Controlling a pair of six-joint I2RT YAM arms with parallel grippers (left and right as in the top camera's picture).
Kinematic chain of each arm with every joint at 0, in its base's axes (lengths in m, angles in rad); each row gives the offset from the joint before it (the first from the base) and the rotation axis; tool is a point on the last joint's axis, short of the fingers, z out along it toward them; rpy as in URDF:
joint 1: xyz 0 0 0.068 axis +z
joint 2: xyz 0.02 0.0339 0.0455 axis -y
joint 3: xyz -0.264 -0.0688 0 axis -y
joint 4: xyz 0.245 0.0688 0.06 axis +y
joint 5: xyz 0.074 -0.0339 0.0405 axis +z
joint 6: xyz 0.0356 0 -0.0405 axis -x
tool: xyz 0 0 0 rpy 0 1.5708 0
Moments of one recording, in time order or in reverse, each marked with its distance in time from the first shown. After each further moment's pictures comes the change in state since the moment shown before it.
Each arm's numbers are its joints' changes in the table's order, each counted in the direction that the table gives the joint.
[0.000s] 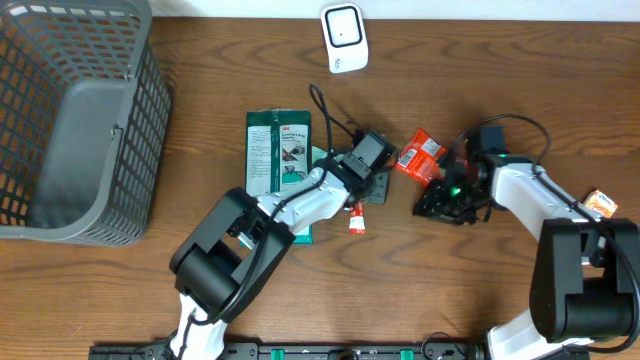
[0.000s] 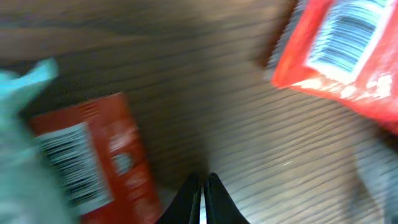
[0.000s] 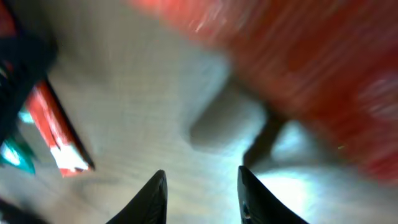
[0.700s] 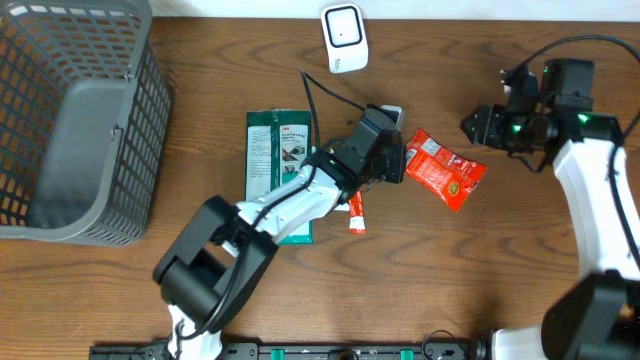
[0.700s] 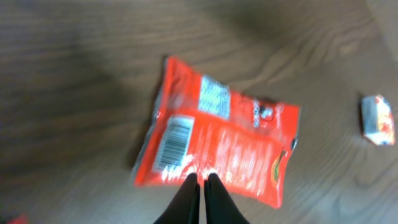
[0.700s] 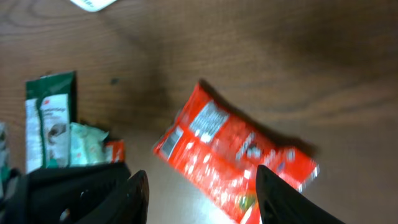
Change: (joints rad) left arm 0.006 0.052 -0.003 -0.347 -0.153 0.010; right arm -0.179 0.099 0.389 -0.003 -0.072 0.093
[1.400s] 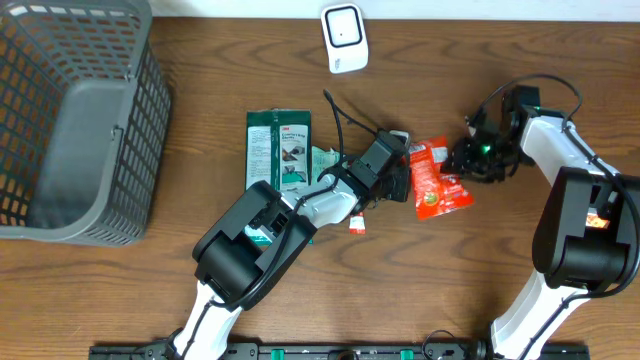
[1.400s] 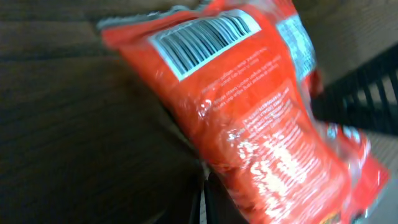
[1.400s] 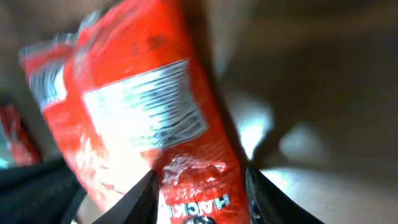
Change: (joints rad) left arm -0.045 -0.163 0.000 -0.034 -0.005 0.019; right arm -0.009 -0.361 -0.004 0.116 0.039 0.072
